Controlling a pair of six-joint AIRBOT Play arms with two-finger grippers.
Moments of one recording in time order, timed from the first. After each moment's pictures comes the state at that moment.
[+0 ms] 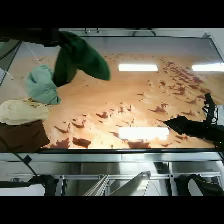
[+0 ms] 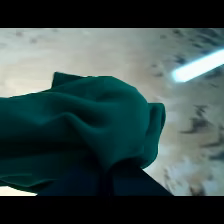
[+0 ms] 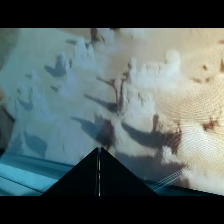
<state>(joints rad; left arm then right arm) -0.07 -1.53 1.93 0.91 -1.31 -1.24 -0.26 -0.66 0.44 -0.66 1.12 1.28</state>
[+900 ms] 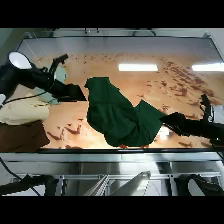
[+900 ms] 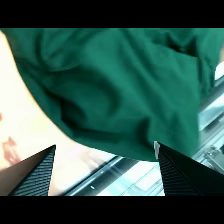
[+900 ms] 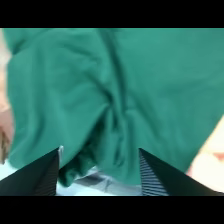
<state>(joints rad) -0.07 -1.46 1.29 0.95 -1.43 -1.26 -0.28 -0.79 0.44 -0.62 1.11 1.29</state>
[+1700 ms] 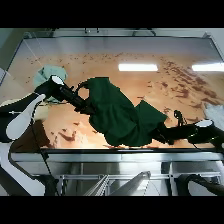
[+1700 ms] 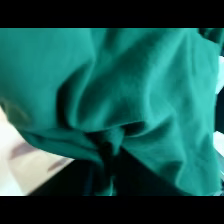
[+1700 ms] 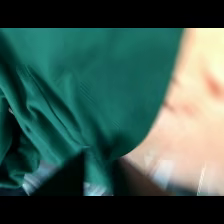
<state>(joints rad) -0.12 -1.91 1.42 0.75 -1.52 -1.12 -0.14 -1.27 0.40 -0.53 0.99 1.16</state>
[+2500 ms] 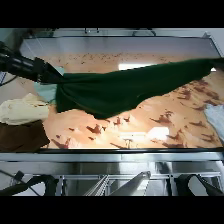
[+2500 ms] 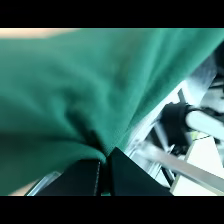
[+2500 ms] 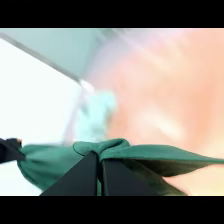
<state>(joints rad) 0.10 -1.30 1.57 0.58 -1.73 -1.20 -0.58 -0.89 1.09 -0.15 1.38 1.07</state>
